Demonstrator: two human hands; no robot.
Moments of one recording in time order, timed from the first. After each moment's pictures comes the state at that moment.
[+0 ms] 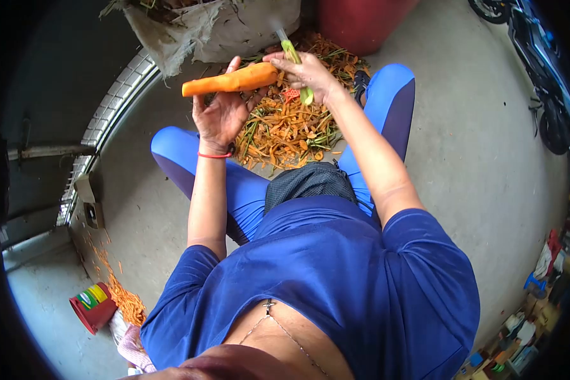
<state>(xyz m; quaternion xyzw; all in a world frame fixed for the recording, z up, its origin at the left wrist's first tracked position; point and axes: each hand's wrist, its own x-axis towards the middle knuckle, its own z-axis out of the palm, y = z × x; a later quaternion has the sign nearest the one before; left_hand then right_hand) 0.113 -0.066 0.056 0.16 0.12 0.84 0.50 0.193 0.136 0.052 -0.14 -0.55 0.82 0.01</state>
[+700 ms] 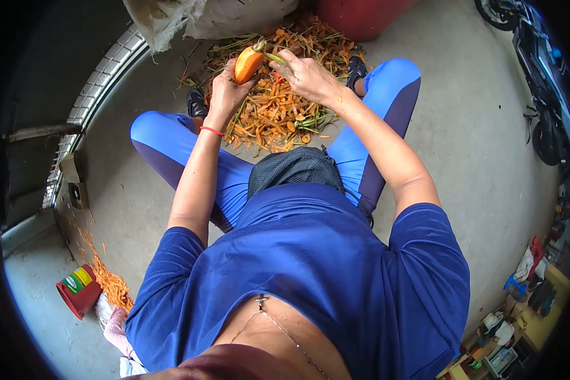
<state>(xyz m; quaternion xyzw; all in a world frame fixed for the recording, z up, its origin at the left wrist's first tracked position) 0.114 -0.047 0.006 0.35 0.83 0.43 0.05 0.226 0.131 0.039 -0.07 -0.93 0.37 0.04</state>
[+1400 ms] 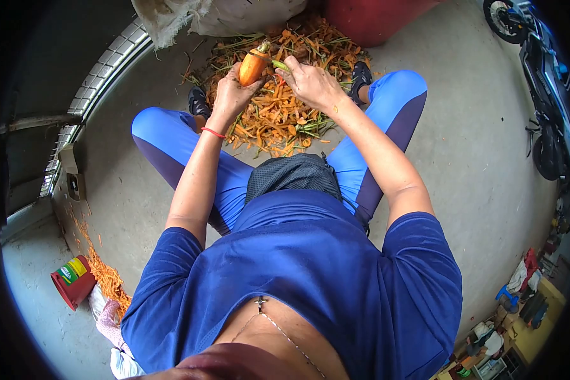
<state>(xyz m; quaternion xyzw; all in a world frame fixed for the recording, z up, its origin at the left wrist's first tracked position) 0.112 -0.041 0.007 0.31 0.84 0.42 0.12 0.219 0.135 0.020 -0.04 -0.96 0.25 0.09</state>
